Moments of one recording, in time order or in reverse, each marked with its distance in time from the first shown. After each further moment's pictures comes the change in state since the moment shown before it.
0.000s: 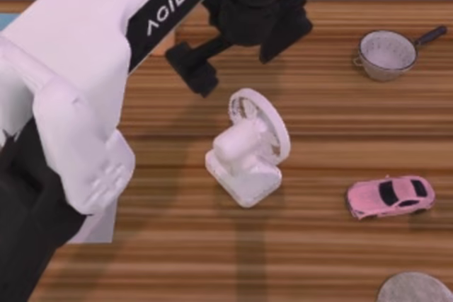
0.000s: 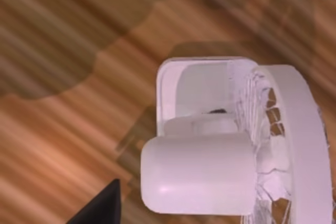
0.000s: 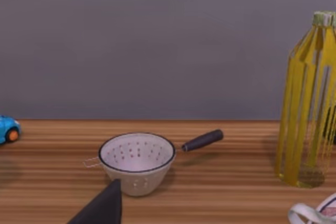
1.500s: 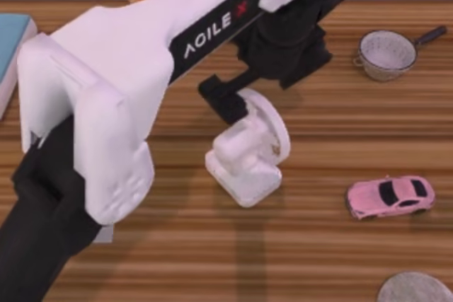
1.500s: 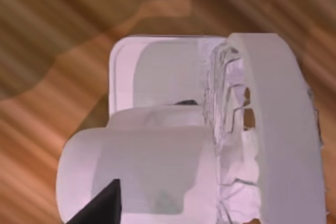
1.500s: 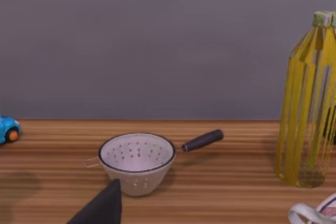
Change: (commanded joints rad) left arm -0.038 0.042 -0.130 0.165 -0.009 -0.080; right arm 0.000 0.000 0.000 0.000 0.000 0.000
